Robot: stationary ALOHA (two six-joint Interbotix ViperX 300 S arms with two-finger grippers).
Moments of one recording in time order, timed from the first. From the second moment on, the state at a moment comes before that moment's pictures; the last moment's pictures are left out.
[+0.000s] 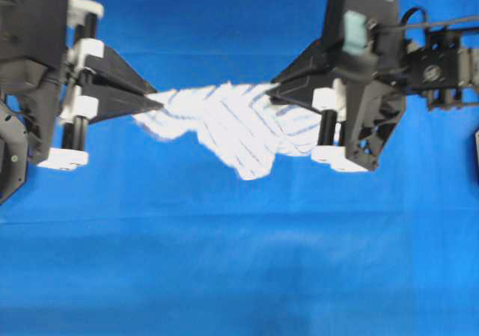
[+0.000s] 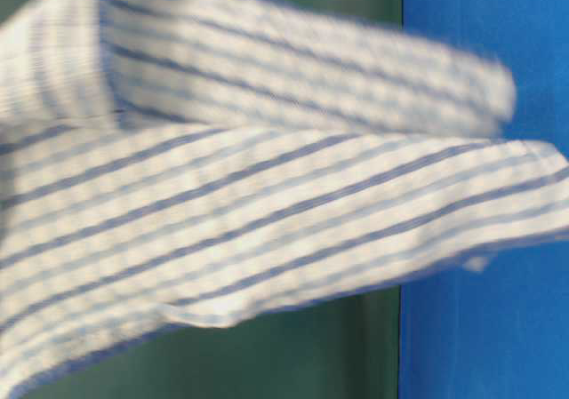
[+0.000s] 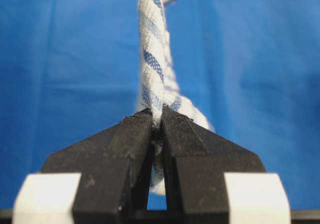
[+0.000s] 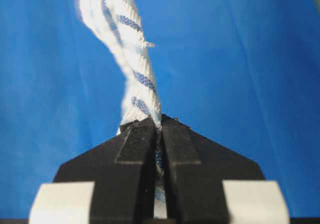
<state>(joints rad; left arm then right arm) -0.01 -0.58 0.44 -0.02 0.57 0.04 0.10 -0.25 0.05 -0.31 0.87 0.40</state>
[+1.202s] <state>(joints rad) 0.00 -0.60 0.35 -0.02 0.58 0.08 0.10 -0.25 -0.05 -0.33 0.93 0.33</state>
